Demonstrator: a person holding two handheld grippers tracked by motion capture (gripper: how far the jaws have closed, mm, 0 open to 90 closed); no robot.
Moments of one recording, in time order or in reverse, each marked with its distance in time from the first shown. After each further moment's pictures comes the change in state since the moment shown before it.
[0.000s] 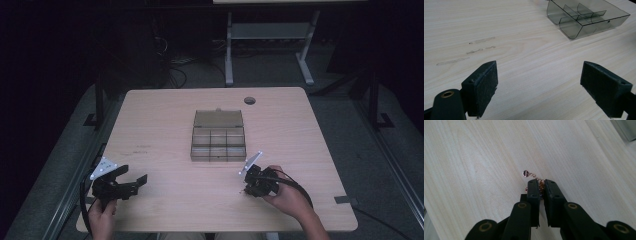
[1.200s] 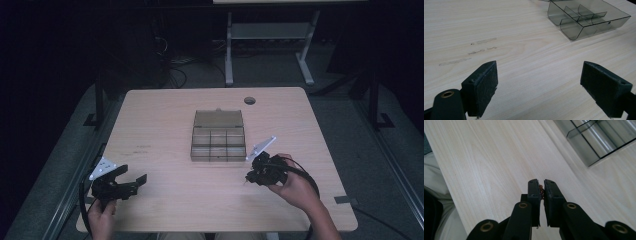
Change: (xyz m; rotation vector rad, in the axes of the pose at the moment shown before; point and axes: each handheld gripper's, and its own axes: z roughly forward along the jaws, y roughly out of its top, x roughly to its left) left arm 0.000 0.000 -0.002 -0.009 0.007 0.000; right arm -0.008 0.012 -0.056 -0.129 0.000 0.023
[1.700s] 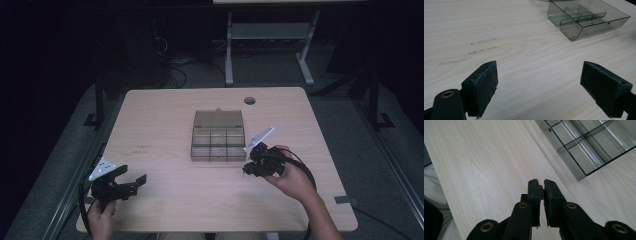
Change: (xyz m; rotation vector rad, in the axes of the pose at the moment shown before) left arm 0.000 0.000 -0.001 -0.003 0.001 -0.008; right arm -0.012 0.018 -0.003 -0.030 0.013 0.021
